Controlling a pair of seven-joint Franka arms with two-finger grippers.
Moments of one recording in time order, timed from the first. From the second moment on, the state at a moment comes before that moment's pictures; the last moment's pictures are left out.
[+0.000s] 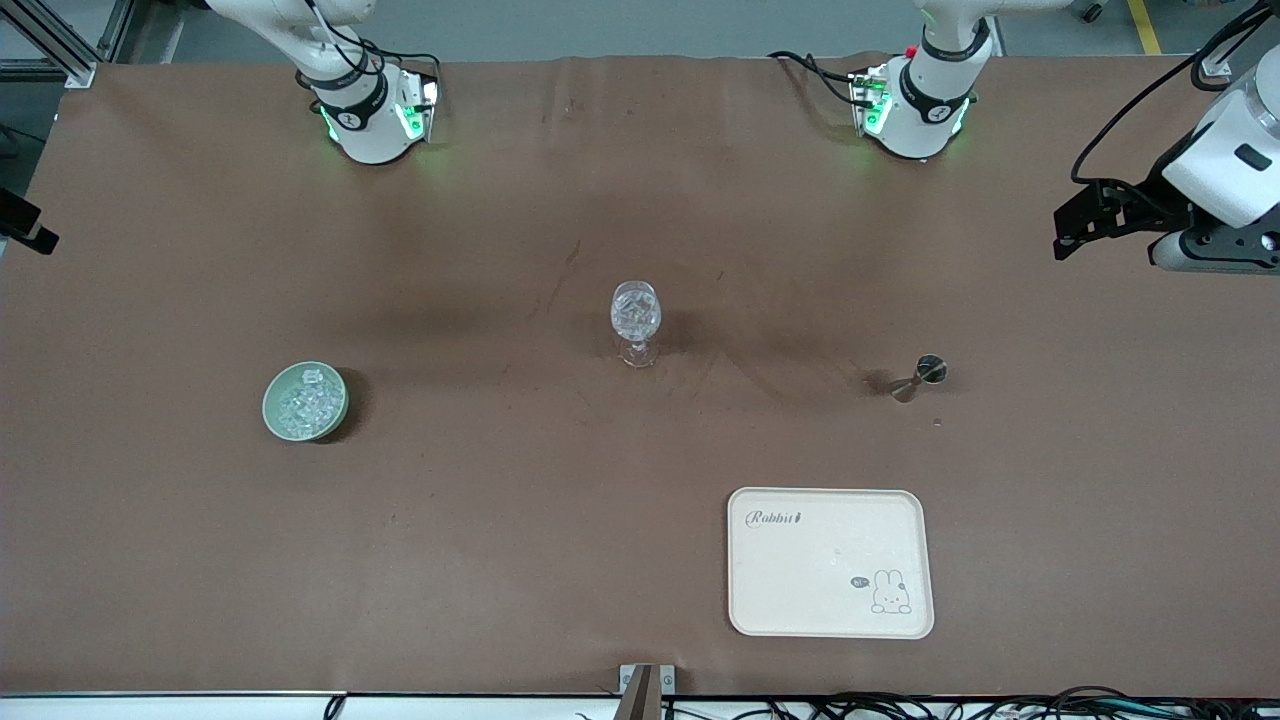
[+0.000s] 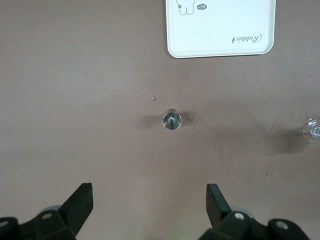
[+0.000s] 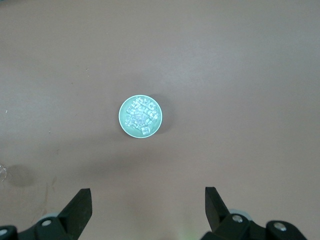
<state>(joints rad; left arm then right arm) -0.01 -0.01 -0.13 -1.55 0.01 1.53 -0.04 -0.07 0.02 -0.07 -1.41 0.00 1.42 0.03</state>
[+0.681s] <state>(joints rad) 0.00 0.09 -0.12 -1.54 0.01 1.54 0.00 -0.07 0.02 -0.07 -1.41 0.00 1.42 0.03</state>
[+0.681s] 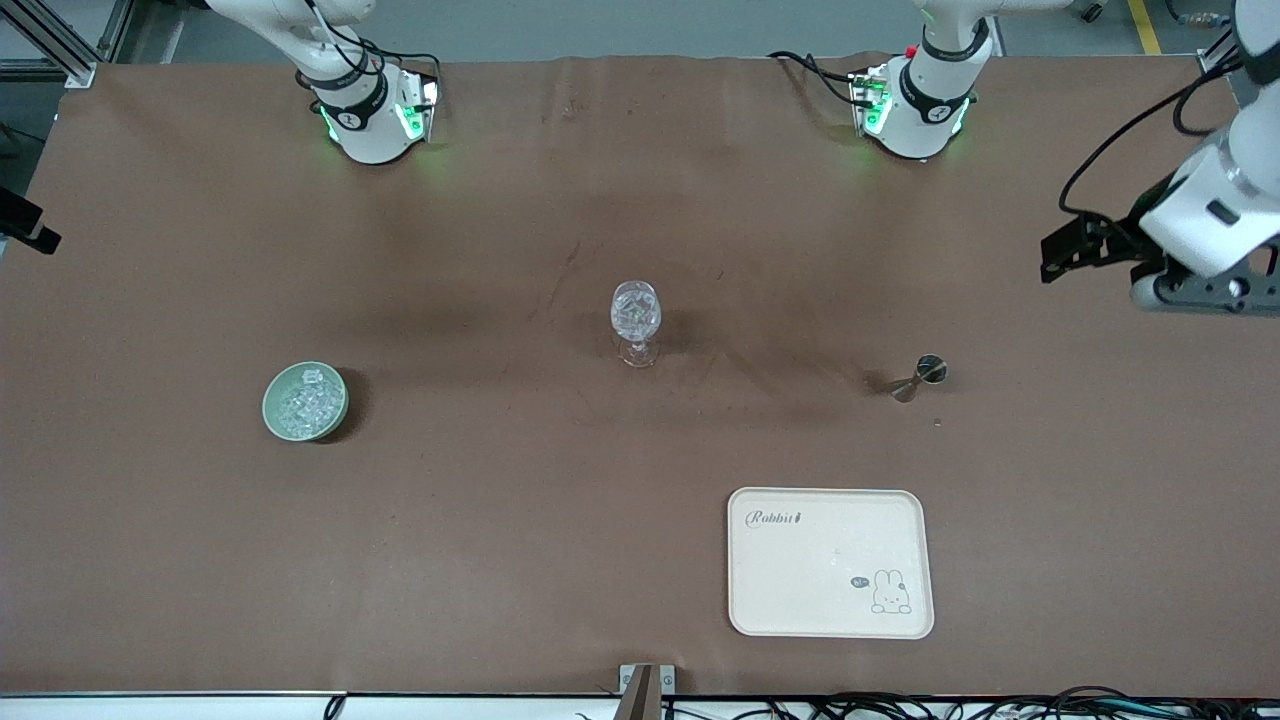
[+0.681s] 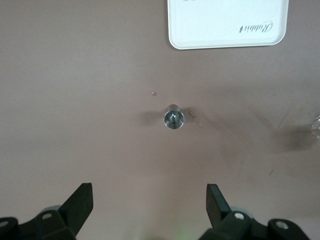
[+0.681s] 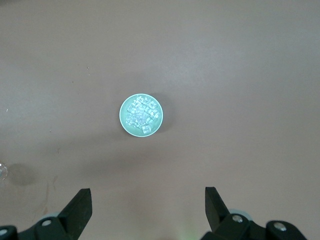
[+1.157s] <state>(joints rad) 0.07 0.27 -0.11 -1.51 0.01 1.55 -0.03 -0.05 0.03 -0.01 -1.51 0.00 1.49 0.04</state>
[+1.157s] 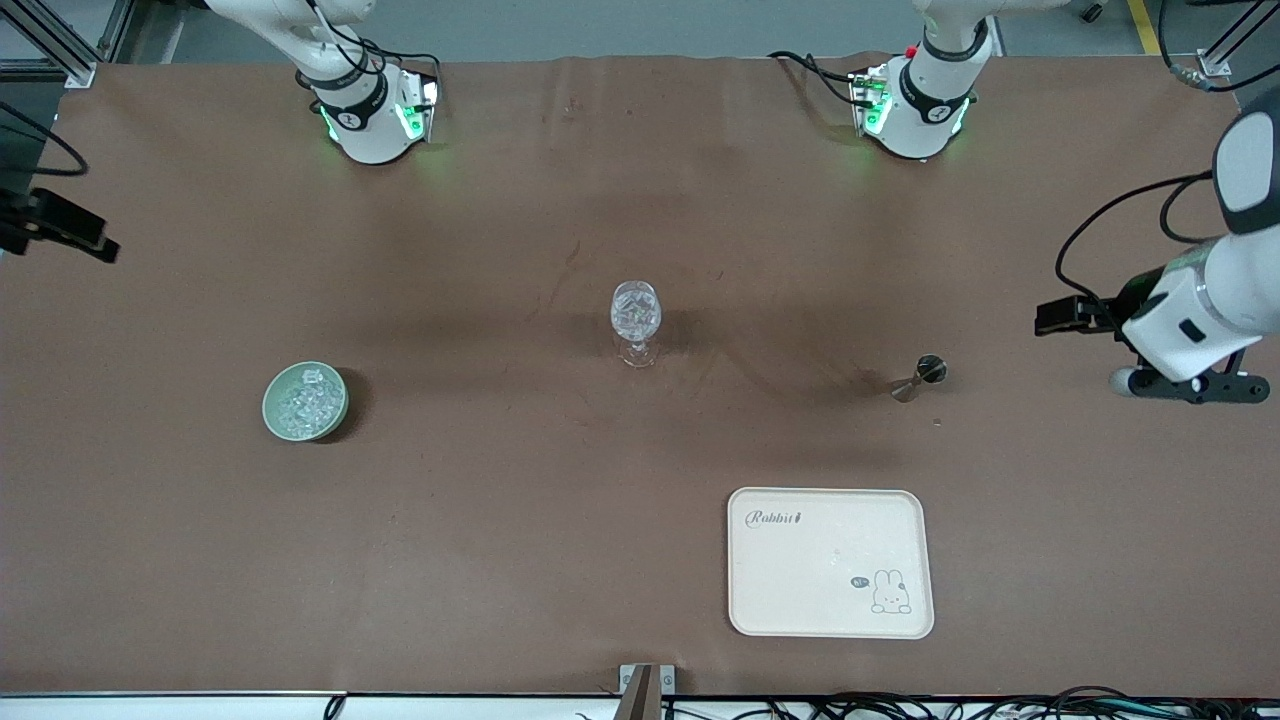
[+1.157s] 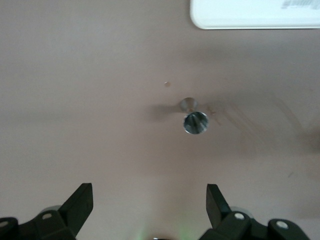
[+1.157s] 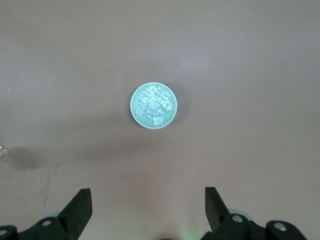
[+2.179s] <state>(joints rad) 0.30 0.73 -0.10 -1.51 -0.57 1.65 -0.54 -0.05 0.28 0.00 -2.12 0.00 2.39 0.04</state>
